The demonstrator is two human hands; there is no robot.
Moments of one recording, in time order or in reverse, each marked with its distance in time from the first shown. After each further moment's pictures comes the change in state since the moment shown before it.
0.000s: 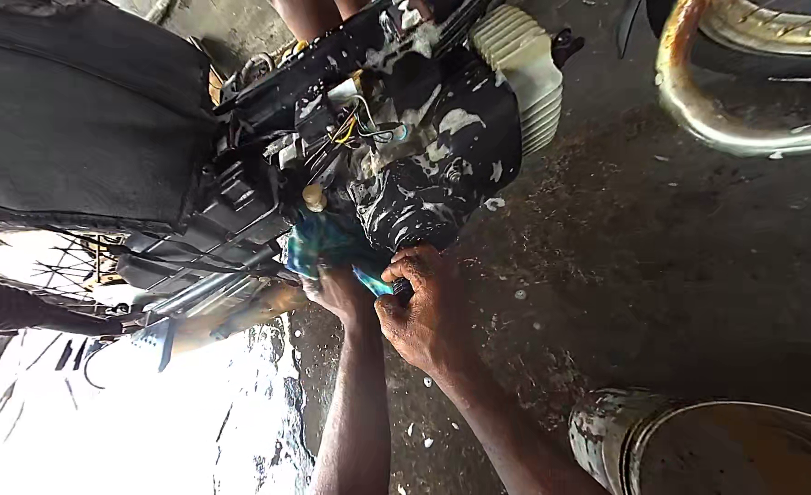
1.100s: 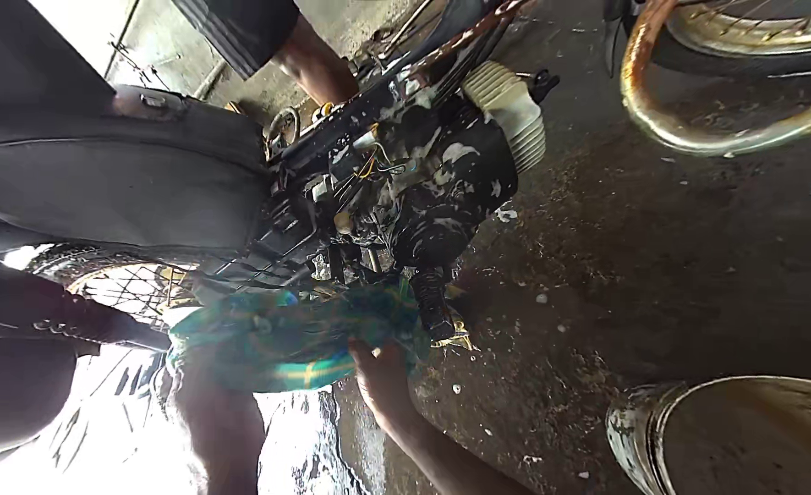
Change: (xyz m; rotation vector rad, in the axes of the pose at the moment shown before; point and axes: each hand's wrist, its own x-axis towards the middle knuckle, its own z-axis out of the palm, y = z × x) left_hand 0.020 0.177 -0.150 0.152 -0.229 0.195; right_hand -0.063 -0.064 0.077 1.029 -0.008 0.549
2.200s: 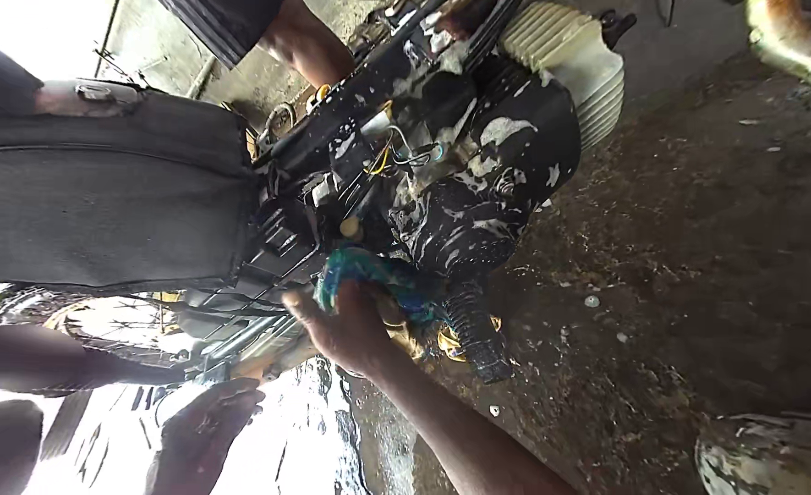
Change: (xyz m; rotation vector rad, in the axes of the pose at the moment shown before) left_hand 0.073 -0.037 -0.078 0.772 -0.656 -0.088; right_hand 0.094 -0.019 0.051 -0.503 -0.254 -0.305
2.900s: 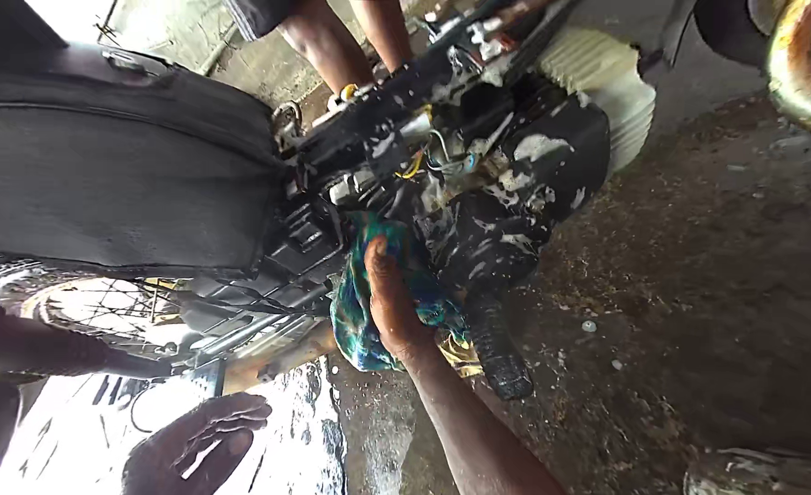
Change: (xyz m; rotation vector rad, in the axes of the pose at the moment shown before) left_hand -0.017 0.011 -0.020 -0.129 -0.183 0.275; right_hand 0.025 -0.006 -0.021 0.410 0.091 -0.036
